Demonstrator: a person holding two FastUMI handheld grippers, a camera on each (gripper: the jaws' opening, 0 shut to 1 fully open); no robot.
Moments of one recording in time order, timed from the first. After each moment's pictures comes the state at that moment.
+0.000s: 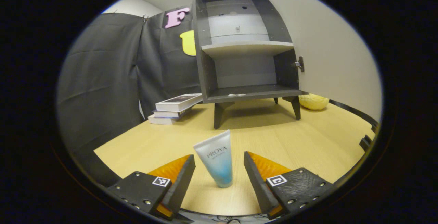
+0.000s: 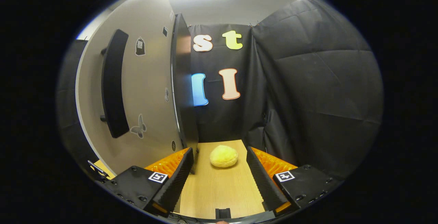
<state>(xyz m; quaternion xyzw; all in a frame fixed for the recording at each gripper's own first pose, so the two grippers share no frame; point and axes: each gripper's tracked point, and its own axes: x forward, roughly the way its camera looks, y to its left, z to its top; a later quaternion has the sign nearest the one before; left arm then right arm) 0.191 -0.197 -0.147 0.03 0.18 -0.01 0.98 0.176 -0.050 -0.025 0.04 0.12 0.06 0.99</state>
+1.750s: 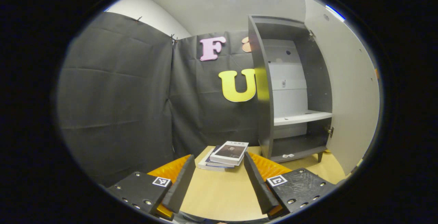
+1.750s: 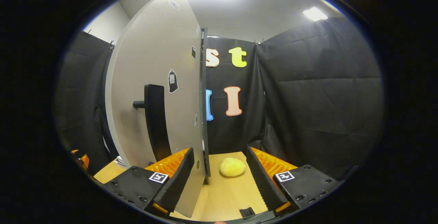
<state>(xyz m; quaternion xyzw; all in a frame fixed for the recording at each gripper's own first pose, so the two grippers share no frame) 0.013 0.084 -0.090 -0.01 0.06 0.04 1.00 0.132 0.070 0.059 0.00 0.08 0.00 1.00</state>
